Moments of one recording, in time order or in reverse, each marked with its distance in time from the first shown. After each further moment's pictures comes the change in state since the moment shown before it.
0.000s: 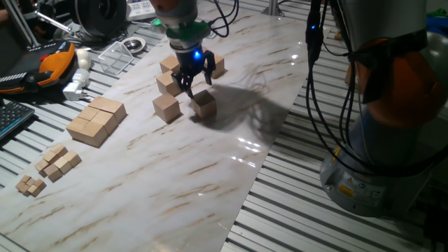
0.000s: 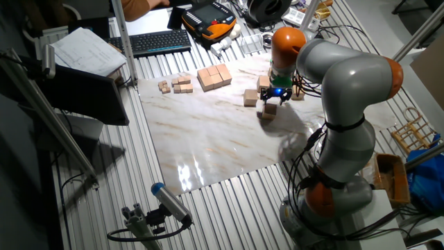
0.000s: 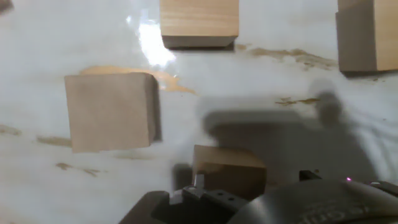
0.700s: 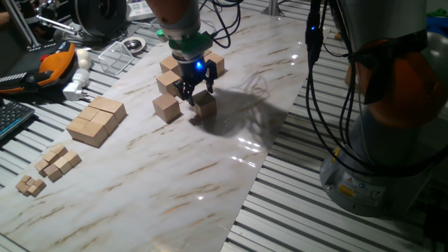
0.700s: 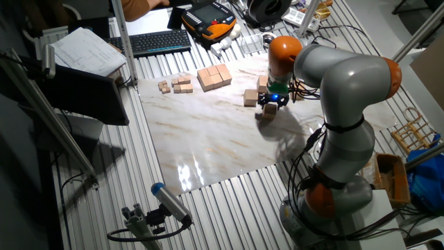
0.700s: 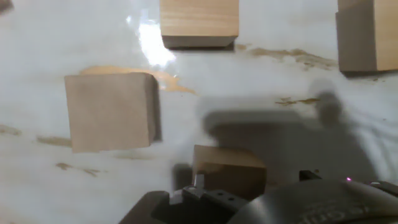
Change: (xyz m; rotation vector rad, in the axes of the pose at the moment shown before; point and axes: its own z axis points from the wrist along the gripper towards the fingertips) arm 0.012 0.004 0.018 0.007 -0.024 0.020
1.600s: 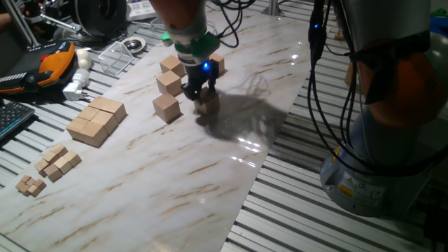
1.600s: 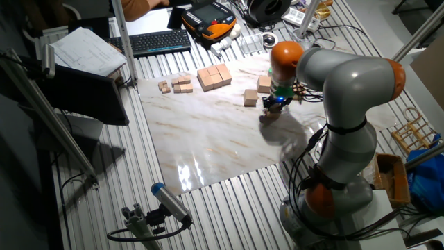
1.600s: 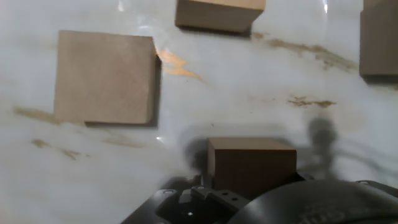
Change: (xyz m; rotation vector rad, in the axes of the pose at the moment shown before) arm -0.010 -0.037 0.000 0.029 -0.041 -0.230
